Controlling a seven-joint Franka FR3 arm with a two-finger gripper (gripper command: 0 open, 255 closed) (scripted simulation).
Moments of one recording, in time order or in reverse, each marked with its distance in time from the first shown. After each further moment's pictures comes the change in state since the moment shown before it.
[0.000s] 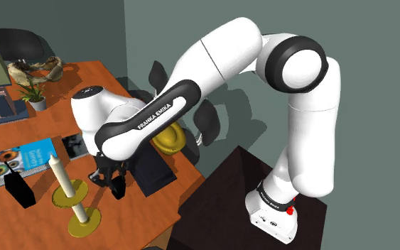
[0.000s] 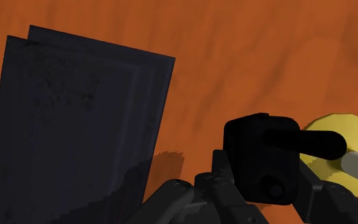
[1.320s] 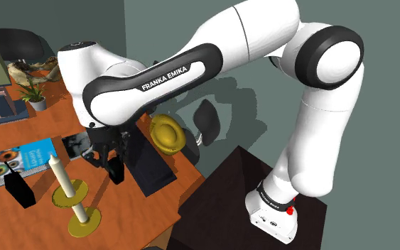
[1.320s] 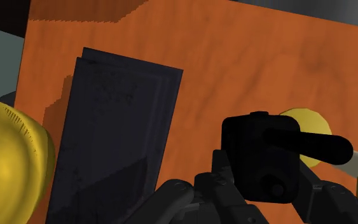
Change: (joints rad) arm -0.029 -0.159 0.037 0.066 0.070 -0.215 -0.030
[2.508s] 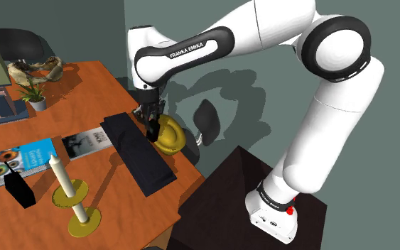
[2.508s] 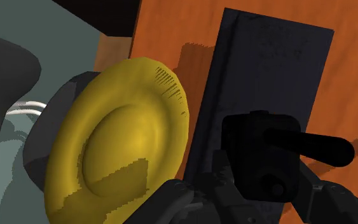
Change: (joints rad) arm -0.242 -0.136 -0.130 -0.135 0.024 -0.004 -0.372
